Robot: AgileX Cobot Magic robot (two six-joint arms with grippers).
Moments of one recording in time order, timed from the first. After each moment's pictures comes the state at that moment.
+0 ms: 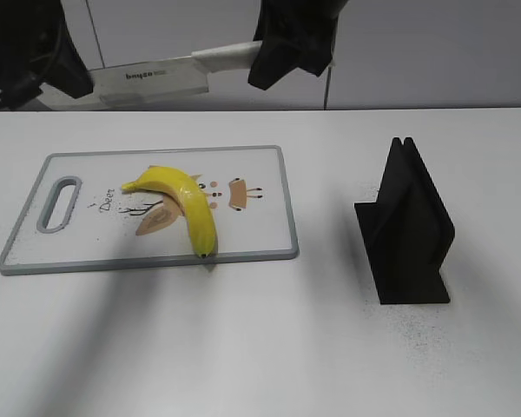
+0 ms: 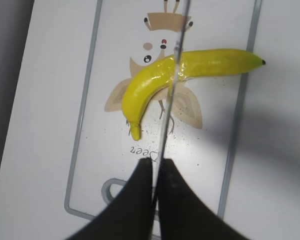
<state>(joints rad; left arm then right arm) -0.25 1.69 -1.53 -0.32 1.10 1.31 0.49 2.06 -2.04 0.44 1.22 -1.22</state>
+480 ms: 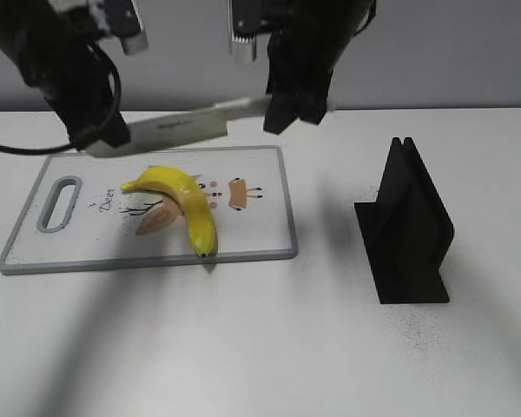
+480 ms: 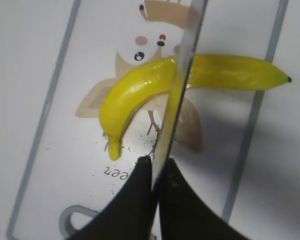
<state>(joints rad) -0.26 1.83 -1.53 -0.35 1.01 1.24 0.47 2.15 -2.05 0.35 1.18 -1.23</state>
